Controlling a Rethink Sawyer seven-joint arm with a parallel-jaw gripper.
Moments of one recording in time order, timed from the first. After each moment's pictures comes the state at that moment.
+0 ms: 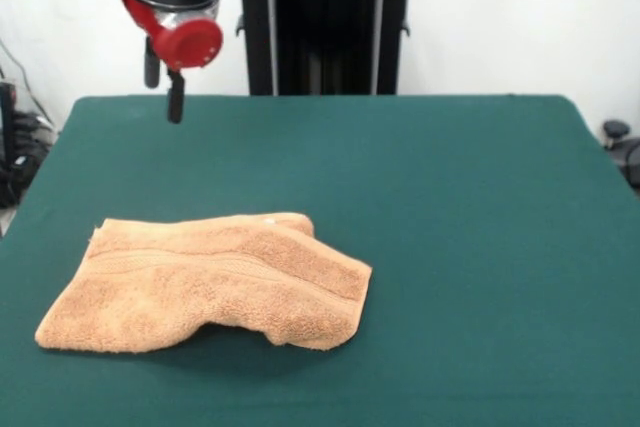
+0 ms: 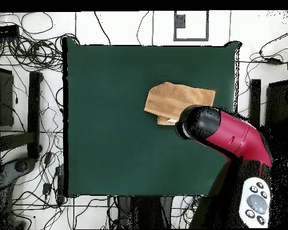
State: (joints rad) arm -0.17 -0.58 -0.37 1.47 0.07 0.74 2.34
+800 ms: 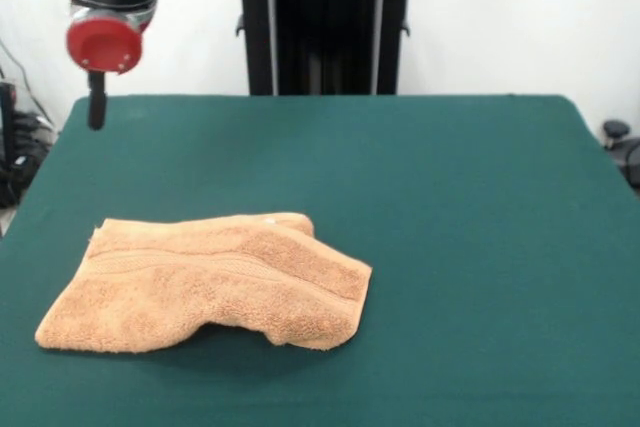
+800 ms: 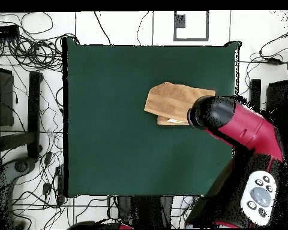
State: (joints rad) arm -0.15 -0.48 -0.50 1.33 0.17 0.74 2.55
